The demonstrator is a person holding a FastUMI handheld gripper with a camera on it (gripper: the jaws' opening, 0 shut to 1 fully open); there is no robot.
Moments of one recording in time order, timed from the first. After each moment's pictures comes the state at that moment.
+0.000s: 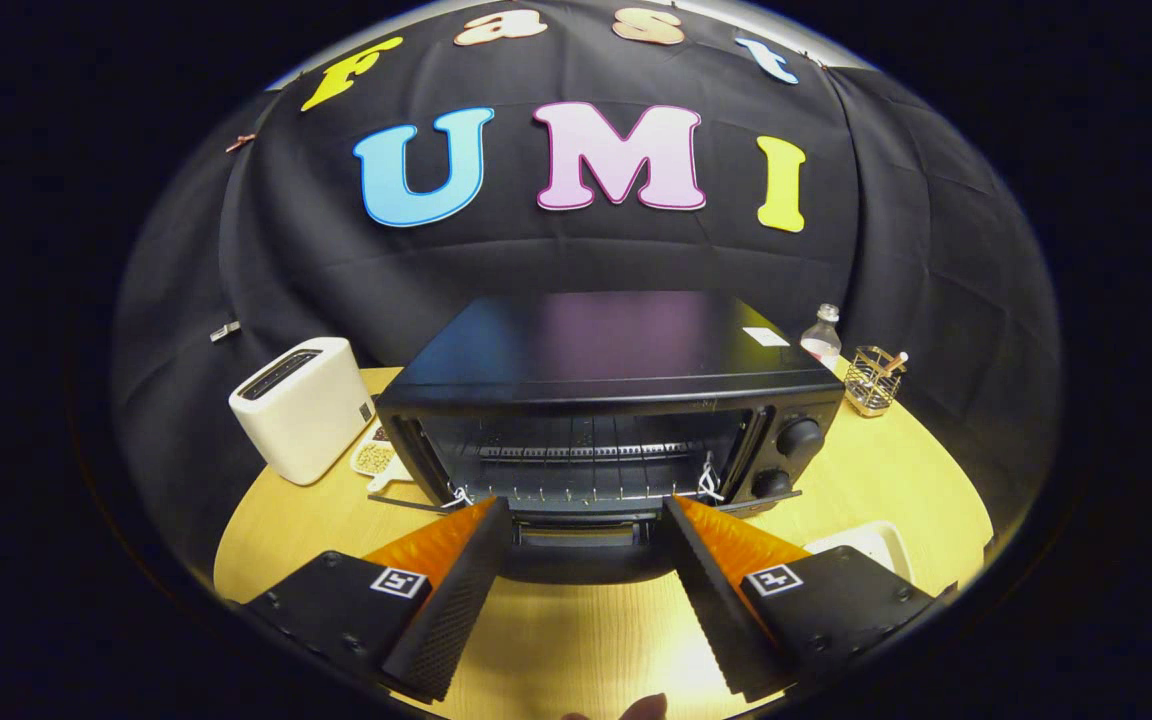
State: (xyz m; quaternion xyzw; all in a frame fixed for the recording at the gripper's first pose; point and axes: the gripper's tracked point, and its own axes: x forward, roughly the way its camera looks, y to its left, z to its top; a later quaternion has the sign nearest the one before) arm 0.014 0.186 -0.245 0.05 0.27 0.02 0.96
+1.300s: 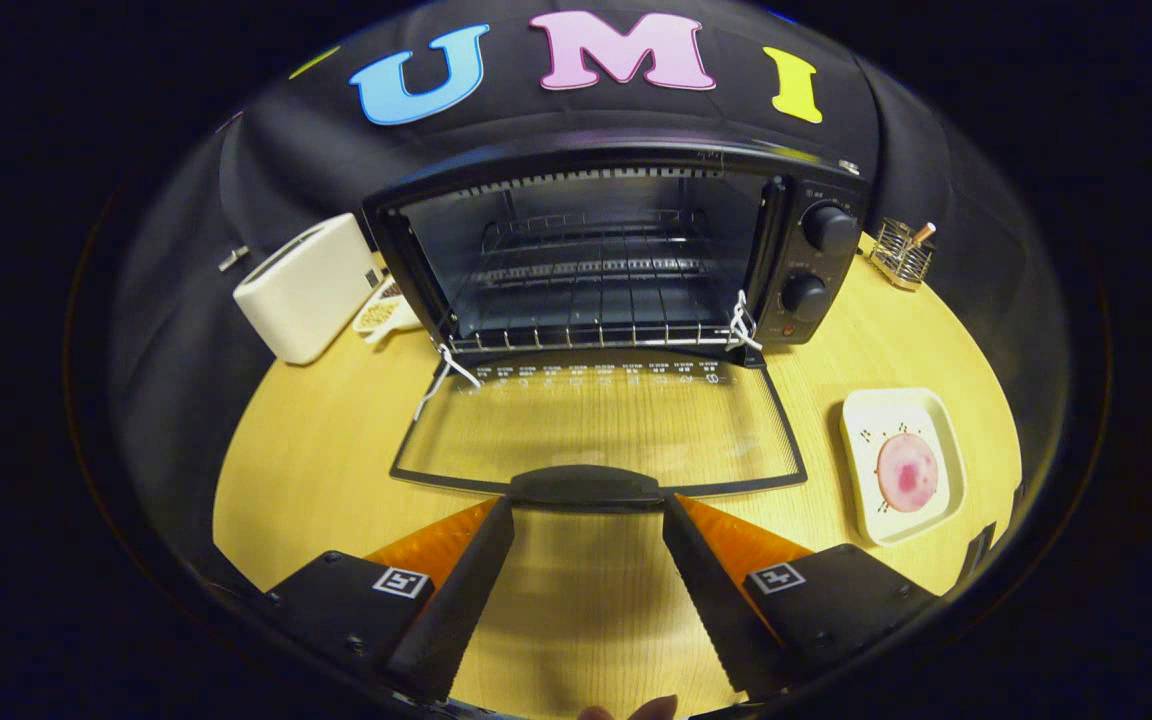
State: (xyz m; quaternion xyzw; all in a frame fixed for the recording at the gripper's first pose) arm -0.068 0.192 -0.326 0.08 0.41 0.08 0.90
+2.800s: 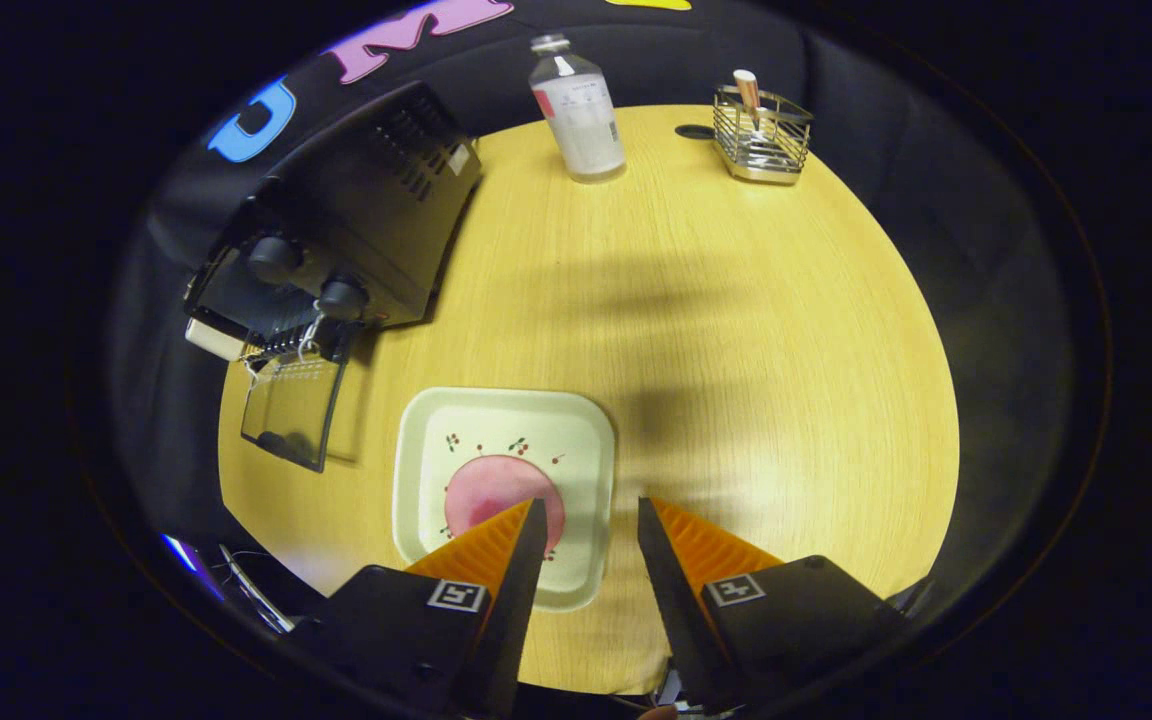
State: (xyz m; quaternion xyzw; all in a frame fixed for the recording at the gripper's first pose) arm -0.041 -0.139 -0.409 0.11 0.60 0.08 0.79
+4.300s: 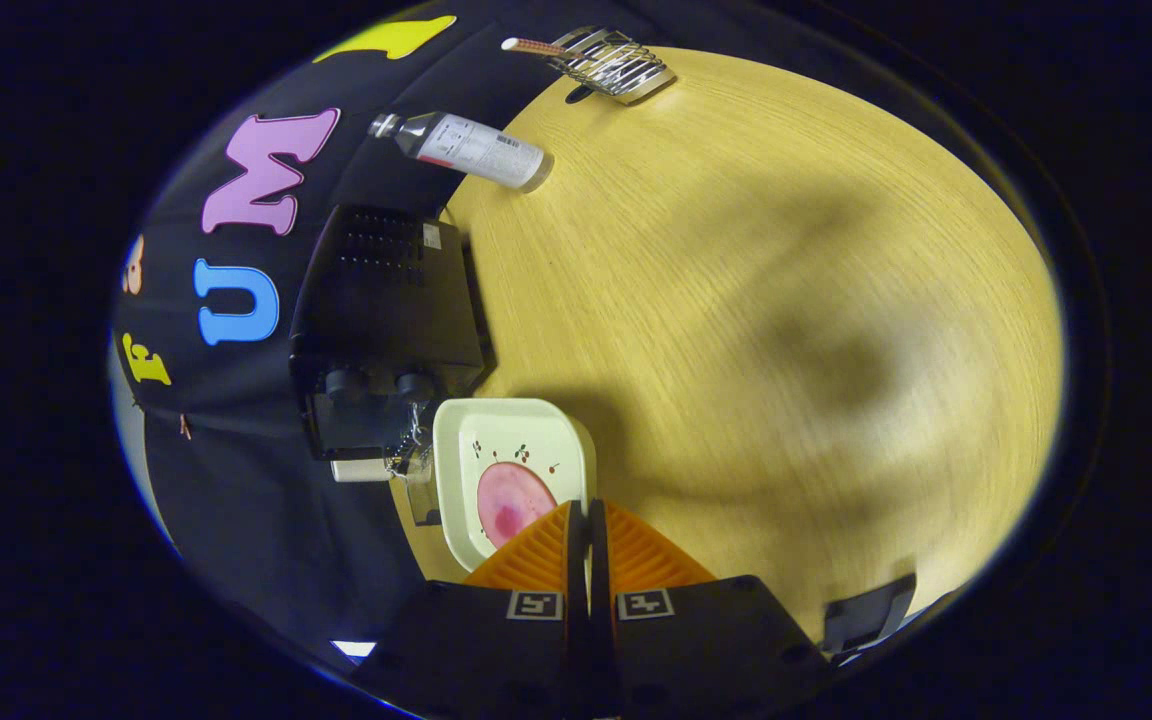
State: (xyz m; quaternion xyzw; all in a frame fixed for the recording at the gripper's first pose) arm -0.061 -0.086 -0.366 0.44 0.56 0.08 0.70
